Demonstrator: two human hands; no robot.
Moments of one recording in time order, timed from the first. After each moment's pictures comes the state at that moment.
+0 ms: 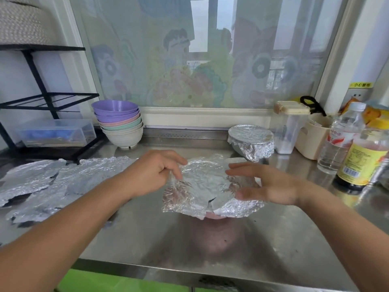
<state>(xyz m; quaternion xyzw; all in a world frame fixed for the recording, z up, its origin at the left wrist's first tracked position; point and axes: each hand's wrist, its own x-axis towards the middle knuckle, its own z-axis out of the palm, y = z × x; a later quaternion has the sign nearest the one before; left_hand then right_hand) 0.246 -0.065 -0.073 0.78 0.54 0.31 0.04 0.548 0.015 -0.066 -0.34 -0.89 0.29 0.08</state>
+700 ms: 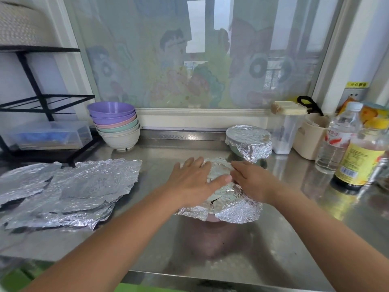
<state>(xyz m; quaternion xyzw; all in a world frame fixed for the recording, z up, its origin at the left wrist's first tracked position) 0.340 -0.039 -0.078 0.70 0.71 0.04 0.07 0.520 0.043 -0.098 -0.45 -0.87 0.15 0.14</state>
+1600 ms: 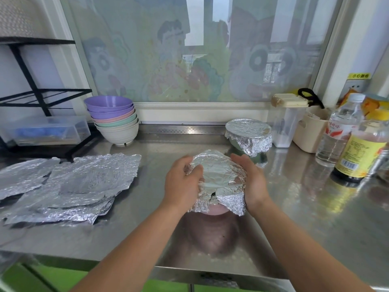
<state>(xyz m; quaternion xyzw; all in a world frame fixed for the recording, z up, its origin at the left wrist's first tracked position) 0.339 -0.038 -0.135 0.41 0.62 0.60 0.29 0.488 0.018 -0.130 -0.37 -0.43 0.64 0.52</state>
